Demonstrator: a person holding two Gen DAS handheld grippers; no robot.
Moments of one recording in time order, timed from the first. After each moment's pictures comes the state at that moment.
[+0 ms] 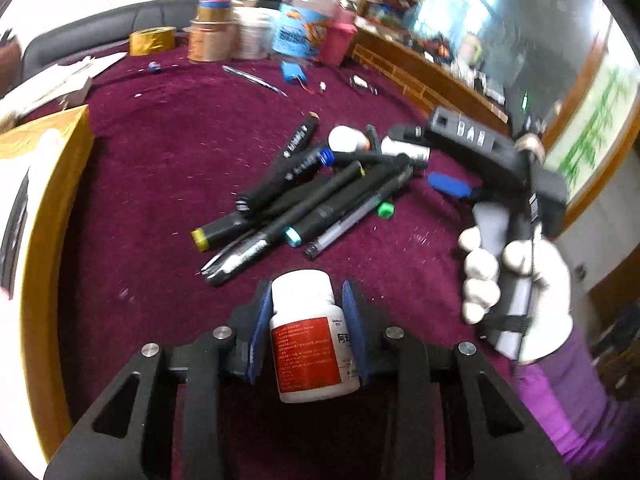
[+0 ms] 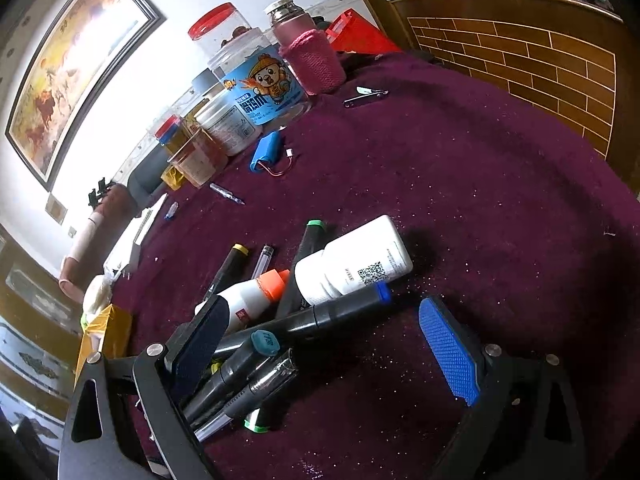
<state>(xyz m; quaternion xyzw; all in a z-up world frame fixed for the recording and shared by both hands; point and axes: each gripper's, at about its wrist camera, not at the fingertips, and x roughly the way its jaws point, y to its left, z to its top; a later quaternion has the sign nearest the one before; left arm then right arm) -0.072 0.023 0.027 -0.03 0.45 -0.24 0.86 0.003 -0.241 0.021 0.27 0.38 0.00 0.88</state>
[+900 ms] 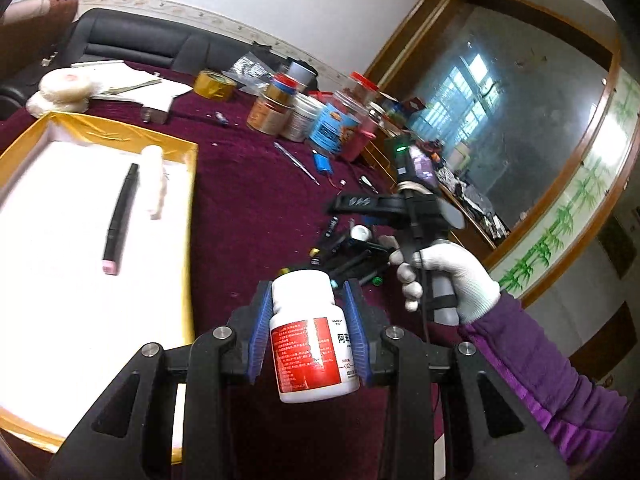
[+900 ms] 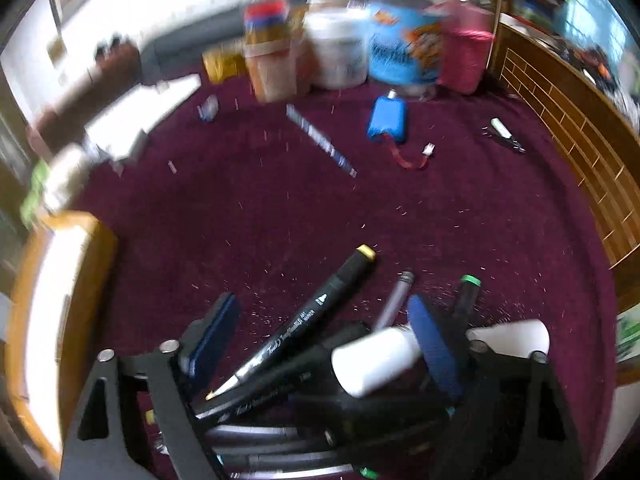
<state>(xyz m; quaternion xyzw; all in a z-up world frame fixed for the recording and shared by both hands) -0.111 0.150 0.074 -0.19 0.35 -0.24 0.88 0.100 -0.099 0.046 0.00 0.51 0.03 0.86</state>
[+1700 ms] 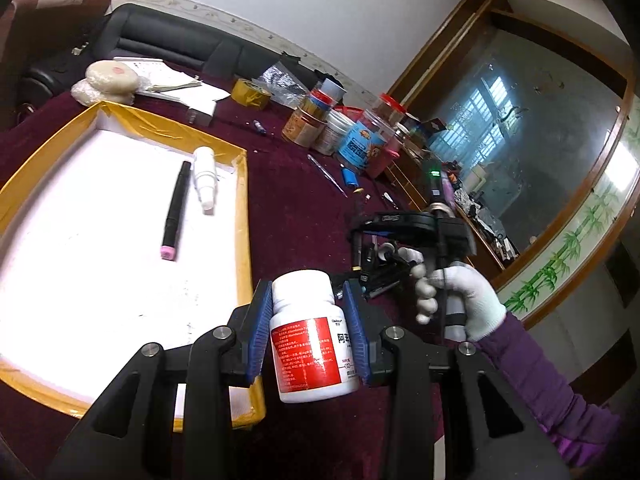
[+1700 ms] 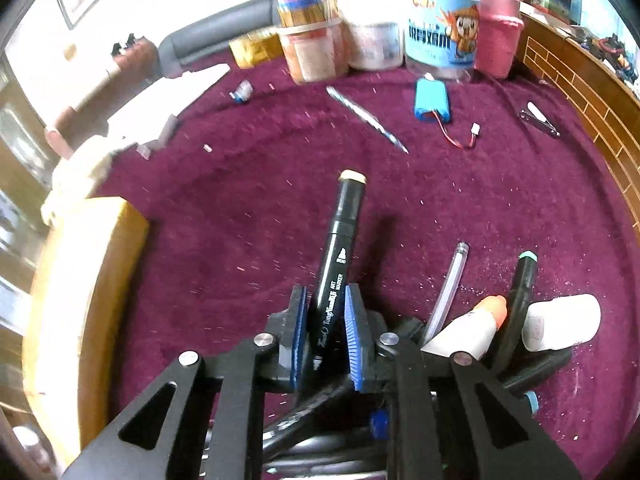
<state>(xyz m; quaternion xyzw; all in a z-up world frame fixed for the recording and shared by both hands) -0.133 0.191 0.072 -0.23 0.35 -0.20 0.89 0.081 -0.086 0.046 0.06 0.50 0.09 0.86</state>
